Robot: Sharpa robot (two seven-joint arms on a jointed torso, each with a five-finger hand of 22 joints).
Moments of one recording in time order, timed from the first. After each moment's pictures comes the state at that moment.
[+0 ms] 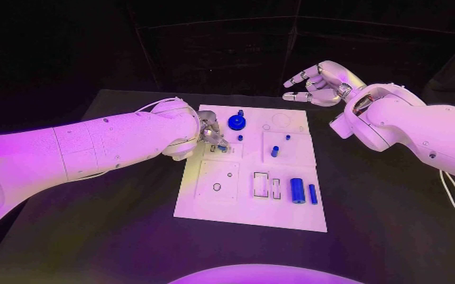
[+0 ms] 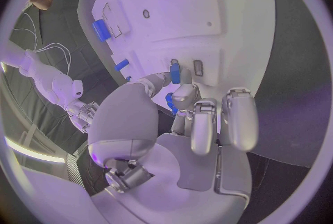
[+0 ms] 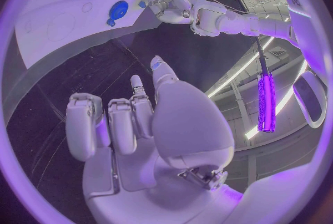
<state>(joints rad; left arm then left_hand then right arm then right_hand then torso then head) 1.30 -0.62 -0.14 1.37 -1.06 -0.02 -0.57 1.10 -0.14 0.55 0.10 0.39 0.91 0.05 0.71 0.51 1.32 -0.03 1.14 1.03 1.46 -0.08 1.57 1.31 0.07 1.44 0.03 1.40 1.30 1.29 -0.85 -0.02 1.47 -0.94 -0.37 0.11 1.40 -0.02 -0.03 0.13 0.24 0.92 0.16 0.12 0.07 1.44 0.08 1.39 1.31 1.47 0.00 1.52 1.31 0.04 1.47 0.11 1.48 1.31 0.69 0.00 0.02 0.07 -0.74</state>
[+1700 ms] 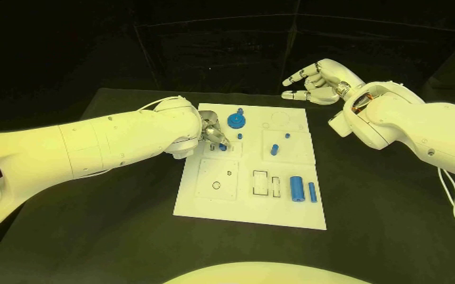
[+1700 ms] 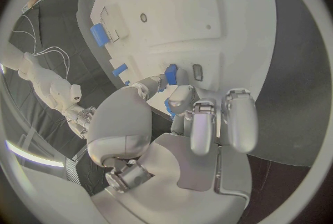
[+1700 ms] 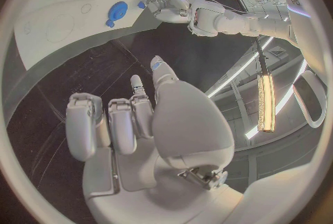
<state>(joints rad) 1.29 -0.60 -0.14 1.34 -1.07 0.02 -0.57 0.93 -0.15 0.59 0.05 0.40 0.93 0.02 0.74 0.52 1.35 -0.05 1.17 1.05 1.47 -0.09 1.57 1.31 0.07 1.45 0.02 1.41 1.31 1.29 -0.85 -0.02 1.46 -0.94 -0.36 0.11 1.40 -0.02 -0.03 0.13 0.24 0.92 0.16 0.12 0.07 1.44 0.08 1.39 1.31 1.47 0.00 1.52 1.31 0.04 1.47 0.11 1.48 1.31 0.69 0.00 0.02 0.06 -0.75</state>
